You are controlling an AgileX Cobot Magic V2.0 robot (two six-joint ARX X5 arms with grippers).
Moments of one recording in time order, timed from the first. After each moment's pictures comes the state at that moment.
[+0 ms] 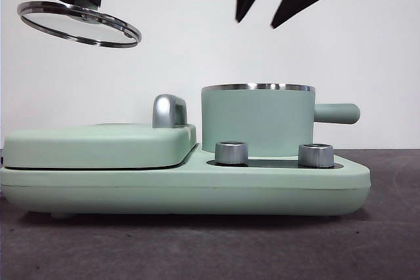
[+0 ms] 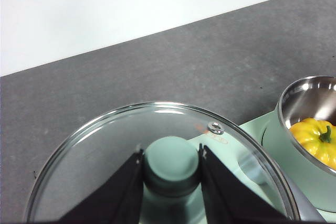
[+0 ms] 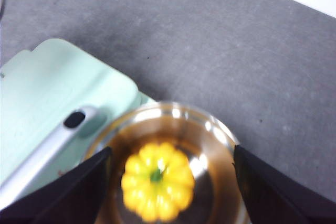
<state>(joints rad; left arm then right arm) -0.26 1.21 1.14 -0.33 0.16 0.11 0.53 1.50 1.45 -0.60 -0.03 0.01</state>
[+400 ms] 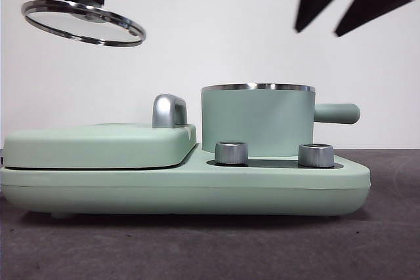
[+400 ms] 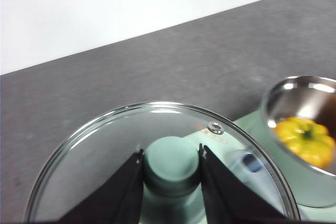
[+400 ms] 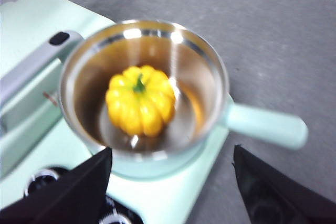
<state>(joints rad) -0.26 1.21 1.14 -0.33 0.22 0.11 0.52 1.06 0.93 -0.44 0.04 0.02</state>
